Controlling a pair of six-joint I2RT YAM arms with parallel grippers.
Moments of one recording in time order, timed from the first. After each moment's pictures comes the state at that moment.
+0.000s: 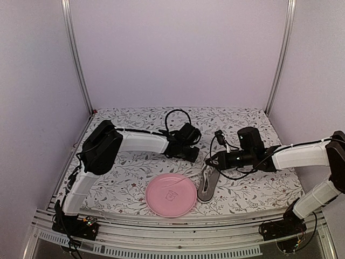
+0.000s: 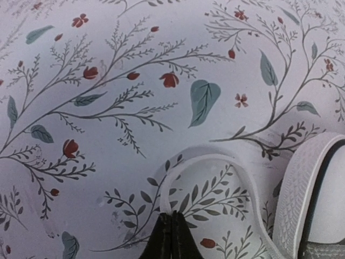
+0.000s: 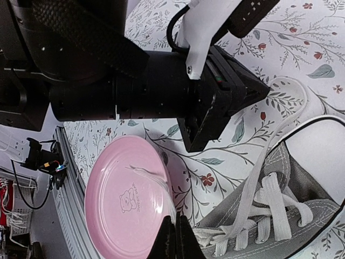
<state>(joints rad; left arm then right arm) -0.92 2.42 1.82 -0.30 -0.20 -0.34 0.64 1.46 0.65 0.21 -0.47 0.47</state>
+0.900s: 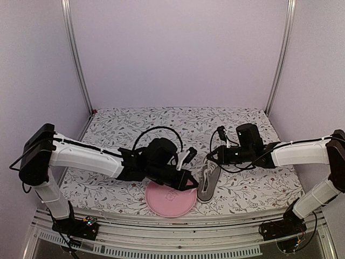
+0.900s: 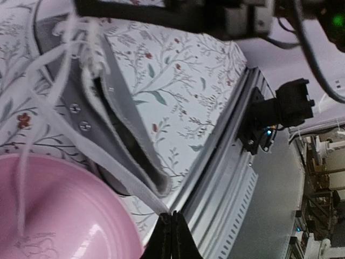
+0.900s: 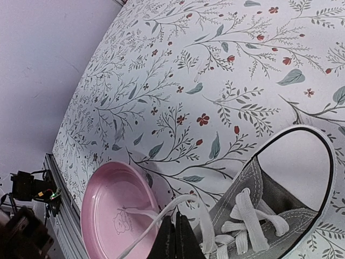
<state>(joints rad) -1.11 1.74 1.04 0.05 0.29 -0.65 0.64 1.46 0.70 0.16 -0.35 0.55</state>
